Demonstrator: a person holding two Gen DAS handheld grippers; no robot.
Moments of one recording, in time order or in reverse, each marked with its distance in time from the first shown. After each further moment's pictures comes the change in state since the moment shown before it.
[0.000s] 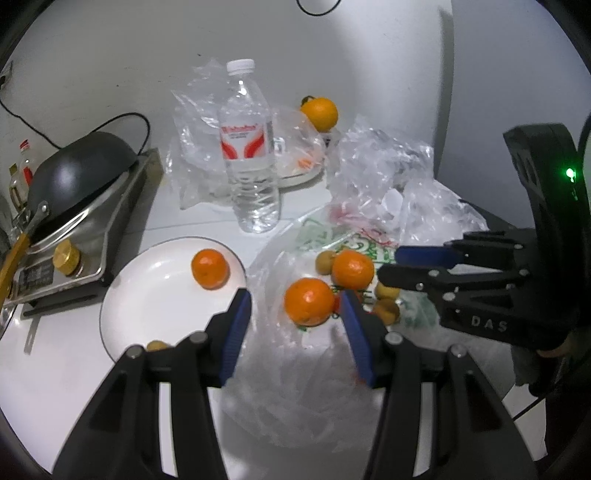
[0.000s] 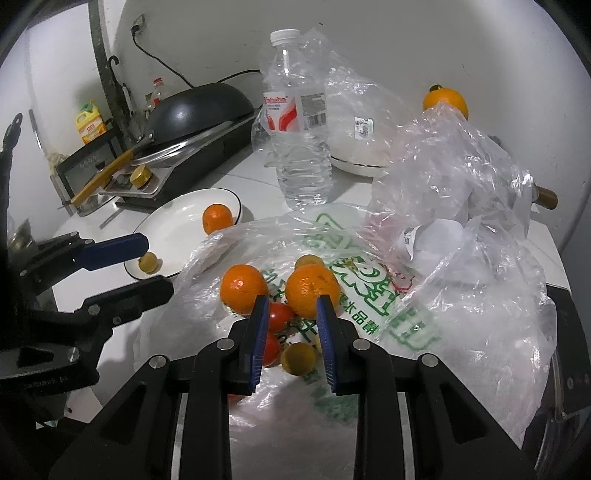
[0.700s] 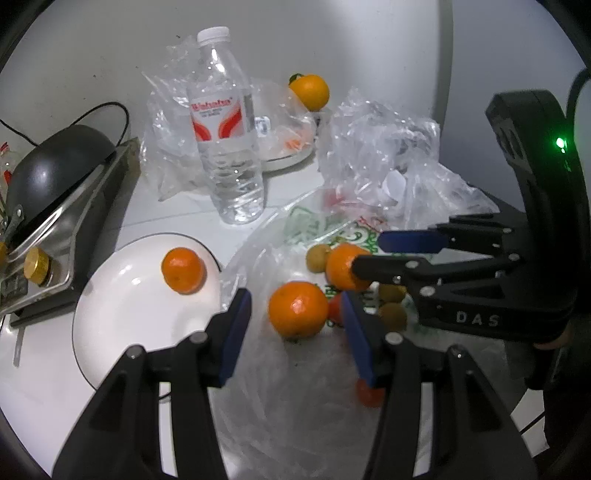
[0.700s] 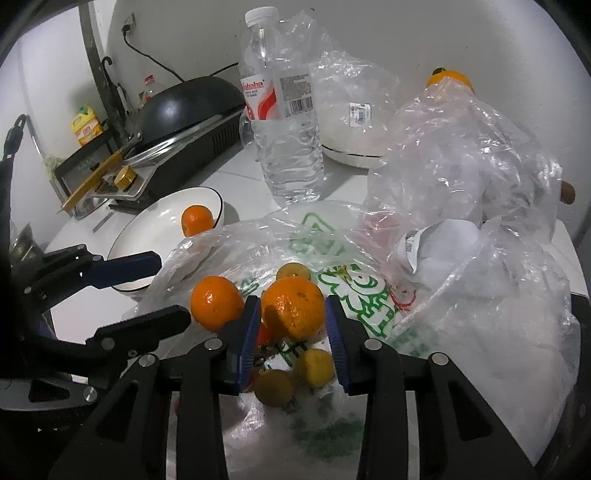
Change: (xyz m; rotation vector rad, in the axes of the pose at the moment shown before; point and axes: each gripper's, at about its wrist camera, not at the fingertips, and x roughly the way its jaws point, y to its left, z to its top) left arm 0.041 -0.006 0.008 0.027 0.069 -0.023; right arm 0.031 -0.021 0.009 0.016 0.027 0.033
